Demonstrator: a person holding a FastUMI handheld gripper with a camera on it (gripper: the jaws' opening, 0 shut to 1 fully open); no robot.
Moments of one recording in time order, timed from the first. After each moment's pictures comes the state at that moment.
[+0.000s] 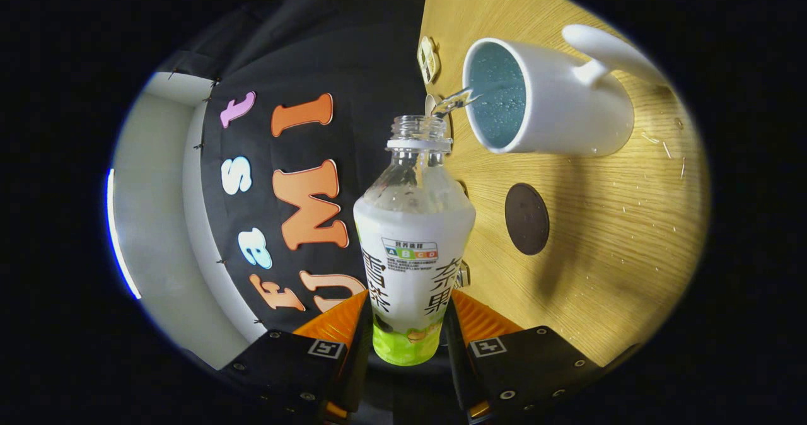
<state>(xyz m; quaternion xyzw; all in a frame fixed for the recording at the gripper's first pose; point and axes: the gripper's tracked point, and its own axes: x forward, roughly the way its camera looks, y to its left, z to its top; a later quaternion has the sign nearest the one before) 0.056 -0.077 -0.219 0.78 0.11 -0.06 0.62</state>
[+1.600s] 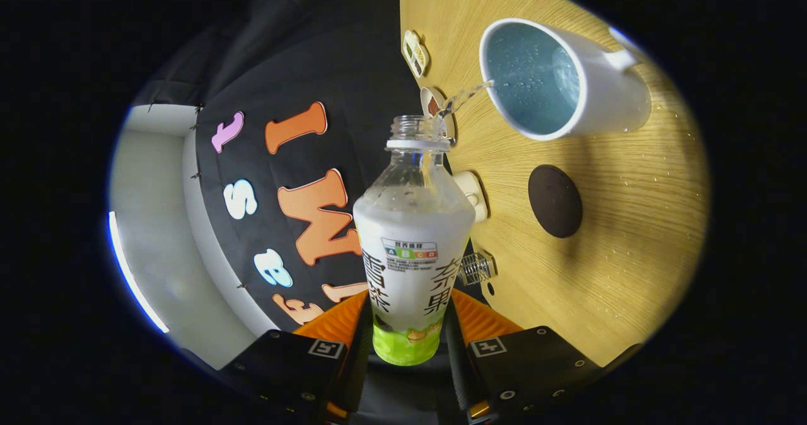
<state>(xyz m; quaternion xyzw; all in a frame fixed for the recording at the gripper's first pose) 0.075 -0.095 -0.190 0.83 0.10 -0.05 0.55</state>
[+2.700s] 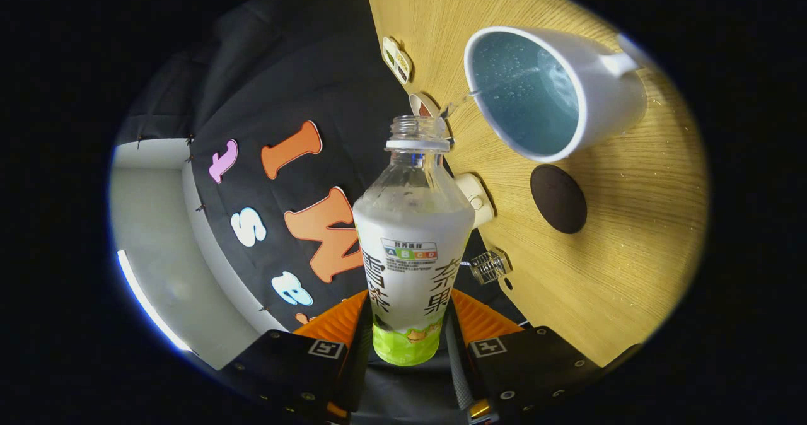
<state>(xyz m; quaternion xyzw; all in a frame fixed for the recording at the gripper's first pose) 0.081 -0.112 -0.189 0.86 0.08 -0.05 0.49</state>
